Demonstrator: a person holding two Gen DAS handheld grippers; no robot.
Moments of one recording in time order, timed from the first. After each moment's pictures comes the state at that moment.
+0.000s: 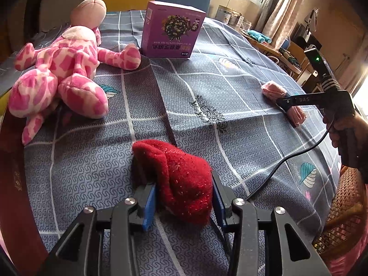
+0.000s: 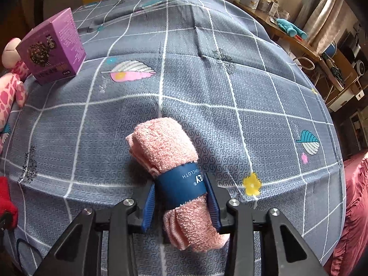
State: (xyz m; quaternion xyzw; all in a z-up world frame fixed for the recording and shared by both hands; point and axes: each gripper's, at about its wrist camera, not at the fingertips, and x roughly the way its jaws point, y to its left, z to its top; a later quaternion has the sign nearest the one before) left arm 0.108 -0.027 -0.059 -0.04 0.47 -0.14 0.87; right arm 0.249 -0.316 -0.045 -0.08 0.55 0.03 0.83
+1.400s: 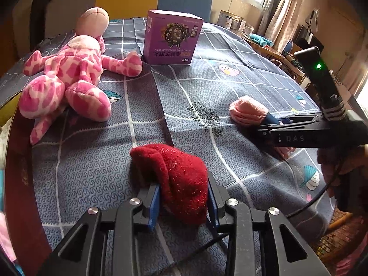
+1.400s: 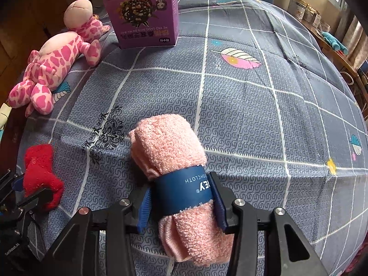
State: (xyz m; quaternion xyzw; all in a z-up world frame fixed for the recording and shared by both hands) left arm 0.096 -0.033 -0.052 -0.04 0.46 -0.12 0.88; right arm 0.198 -0.219 -0.074 -0.08 0.55 0.15 0.82
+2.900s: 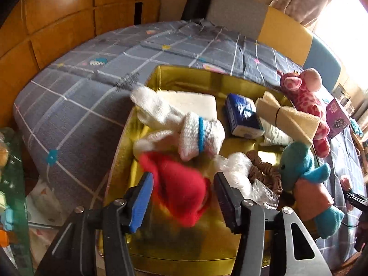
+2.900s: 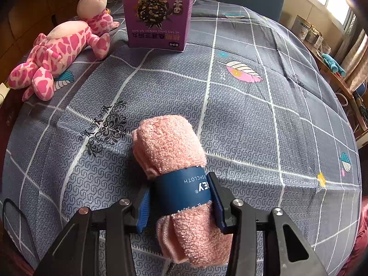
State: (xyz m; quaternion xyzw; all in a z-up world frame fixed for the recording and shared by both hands) left arm -0.043 0.282 -0.029 -0.19 0.43 0.21 0.86; right arm 0.183 -0.213 -0.071 -0.14 0.52 0.15 0.83
